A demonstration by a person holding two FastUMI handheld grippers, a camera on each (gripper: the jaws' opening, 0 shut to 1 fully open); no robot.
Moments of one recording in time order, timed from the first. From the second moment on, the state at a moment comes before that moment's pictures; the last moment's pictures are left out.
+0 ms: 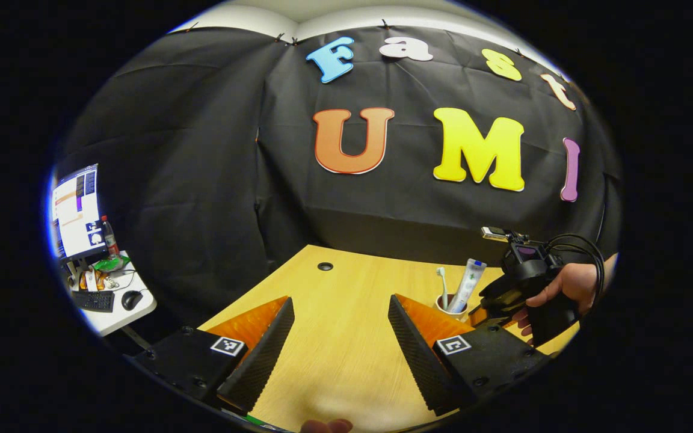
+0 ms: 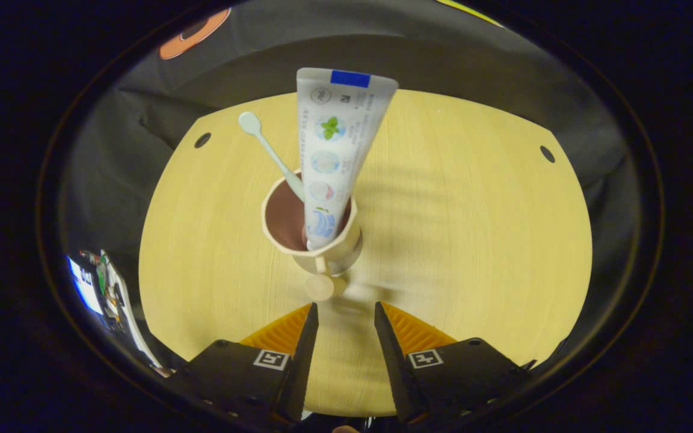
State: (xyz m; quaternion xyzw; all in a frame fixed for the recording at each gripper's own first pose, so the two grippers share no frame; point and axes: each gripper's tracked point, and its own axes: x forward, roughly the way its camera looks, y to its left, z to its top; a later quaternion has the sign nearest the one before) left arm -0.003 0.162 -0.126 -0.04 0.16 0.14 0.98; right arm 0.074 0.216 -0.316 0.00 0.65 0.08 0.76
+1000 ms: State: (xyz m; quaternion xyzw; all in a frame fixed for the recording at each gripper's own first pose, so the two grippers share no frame) left arm 0.046 0.033 0.018 -0.05 0.07 0.02 1.00; right arm 0.069 0.083 0.000 0.00 0.20 0.05 0.98
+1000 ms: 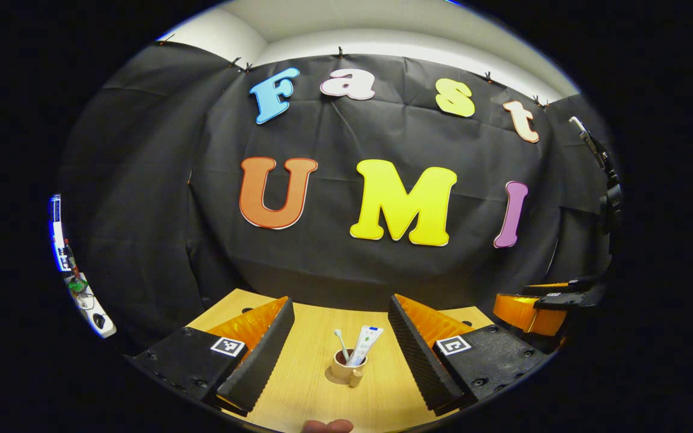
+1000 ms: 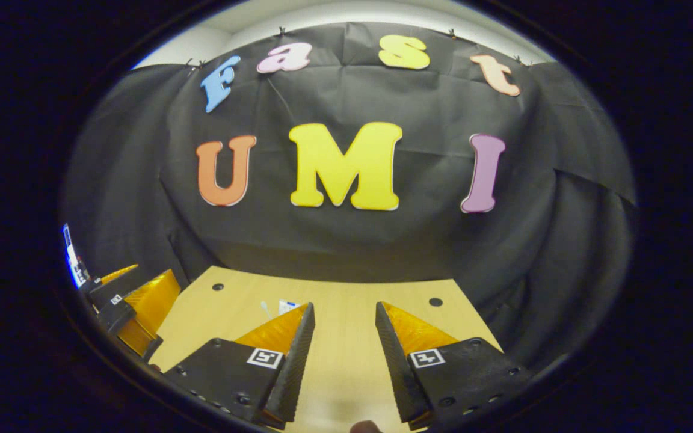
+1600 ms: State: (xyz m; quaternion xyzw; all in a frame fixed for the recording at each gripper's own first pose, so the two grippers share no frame) left arm 0.035 0.007 0.045 -0.05 0.05 0.01 1.00; right arm 0.070 0.073 0.025 0.00 0.14 0.06 0.99
